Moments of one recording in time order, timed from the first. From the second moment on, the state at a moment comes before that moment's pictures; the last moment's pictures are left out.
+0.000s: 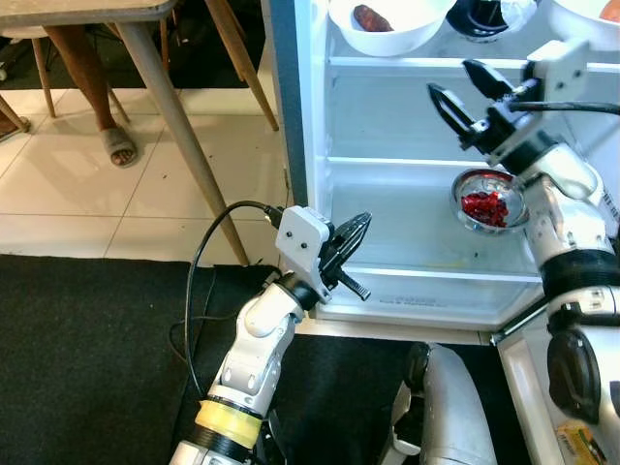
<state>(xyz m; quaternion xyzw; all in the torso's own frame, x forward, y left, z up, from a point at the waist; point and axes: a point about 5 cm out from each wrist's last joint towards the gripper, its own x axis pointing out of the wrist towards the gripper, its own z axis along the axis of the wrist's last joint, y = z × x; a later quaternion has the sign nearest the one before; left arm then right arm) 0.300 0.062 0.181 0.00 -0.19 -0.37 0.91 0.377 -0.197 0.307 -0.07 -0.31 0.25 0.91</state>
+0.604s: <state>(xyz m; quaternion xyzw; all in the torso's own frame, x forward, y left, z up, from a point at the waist) 0.303 0.098 0.148 -0.04 -0.14 -0.31 0.94 0.346 -0.203 0.186 0.10 -0.15 0.24 0.95</state>
